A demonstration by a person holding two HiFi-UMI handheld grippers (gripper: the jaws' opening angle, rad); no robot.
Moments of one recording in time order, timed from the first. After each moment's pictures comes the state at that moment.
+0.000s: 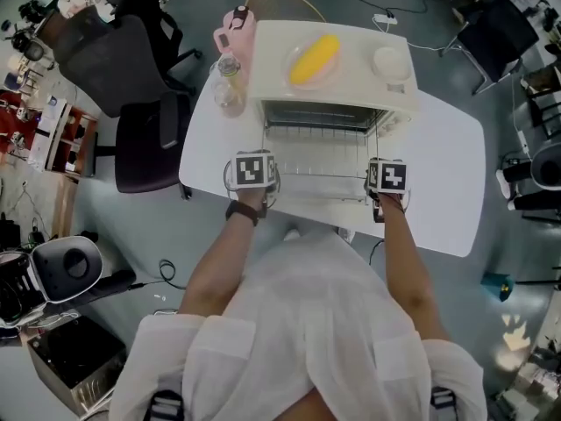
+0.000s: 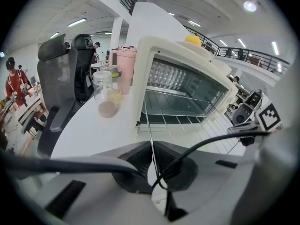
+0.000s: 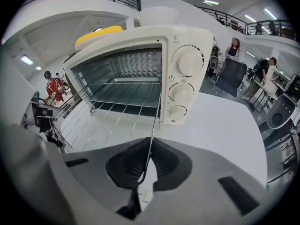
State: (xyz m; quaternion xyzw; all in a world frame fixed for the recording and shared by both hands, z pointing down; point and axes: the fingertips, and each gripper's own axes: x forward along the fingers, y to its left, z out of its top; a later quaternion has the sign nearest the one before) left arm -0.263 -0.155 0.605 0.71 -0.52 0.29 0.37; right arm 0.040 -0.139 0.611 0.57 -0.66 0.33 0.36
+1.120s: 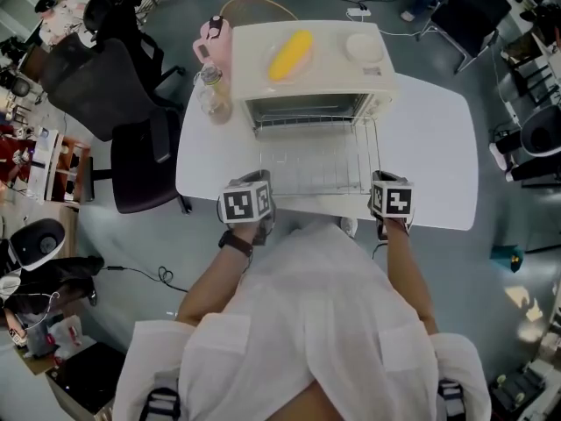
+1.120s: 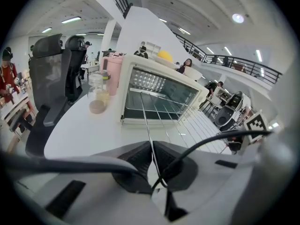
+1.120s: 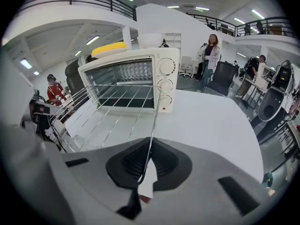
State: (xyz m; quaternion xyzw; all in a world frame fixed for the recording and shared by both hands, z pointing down) left arm -0.237 -0.081 0.568 0.77 -0.46 0.25 0.36; right arm 0.059 -0.046 0.588 0.61 -0.65 0.32 0.32
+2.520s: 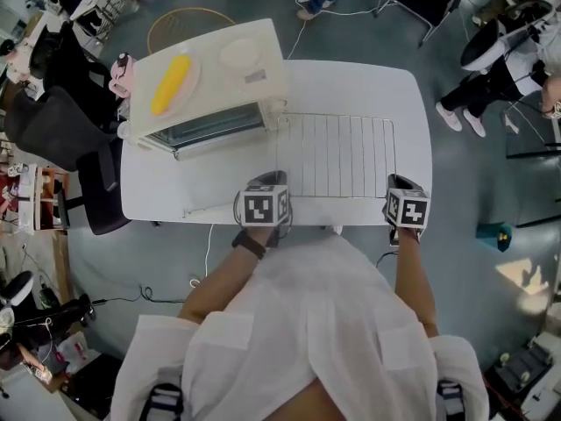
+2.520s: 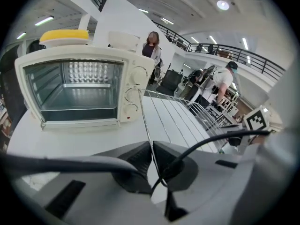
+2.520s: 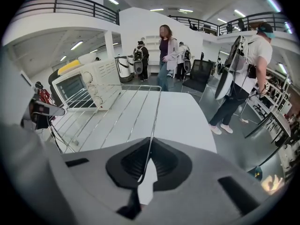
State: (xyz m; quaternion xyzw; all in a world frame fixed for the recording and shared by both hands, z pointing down) left arm 0.082 -0.070 0.571 0.80 -0.39 0.30 0.33; right arm 0.371 0.007 0.587 0.66 -0.60 0.33 0.30
